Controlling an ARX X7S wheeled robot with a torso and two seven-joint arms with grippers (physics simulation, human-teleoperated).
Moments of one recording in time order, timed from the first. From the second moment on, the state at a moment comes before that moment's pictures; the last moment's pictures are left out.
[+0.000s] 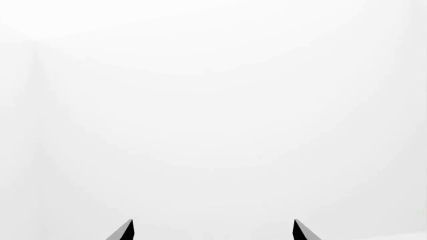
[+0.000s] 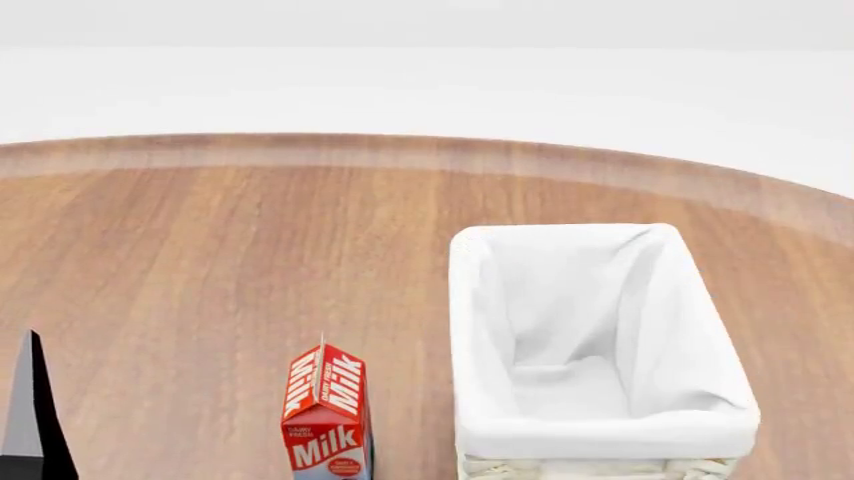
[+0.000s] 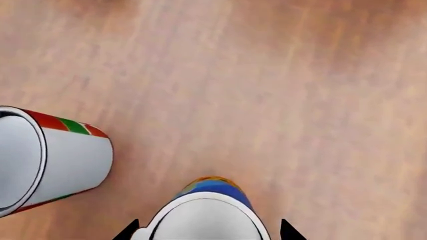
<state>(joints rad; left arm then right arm) 0.10 -0.39 0.14 0.90 -0.09 -0.29 -0.35 -0.07 0.80 -0.56 -0.44 1.11 0.90 0.54</state>
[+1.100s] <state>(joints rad) 0.10 -0.41 0.15 0.89 -0.10 -0.28 -0.37 0.04 0.95 -0.36 -0.83 1.31 0.82 0.74</state>
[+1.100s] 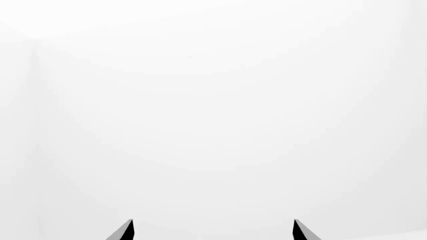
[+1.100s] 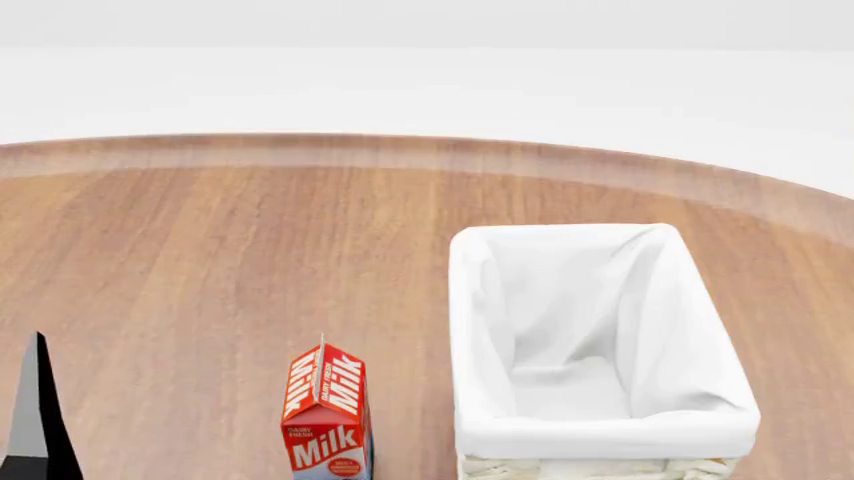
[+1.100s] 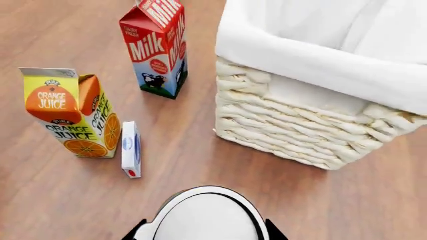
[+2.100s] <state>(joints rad) 0.10 -0.42 0.16 0.88 -0.12 -0.26 -0.38 0.58 1.04 -0.34 -0.98 1.47 0.69 0.92</state>
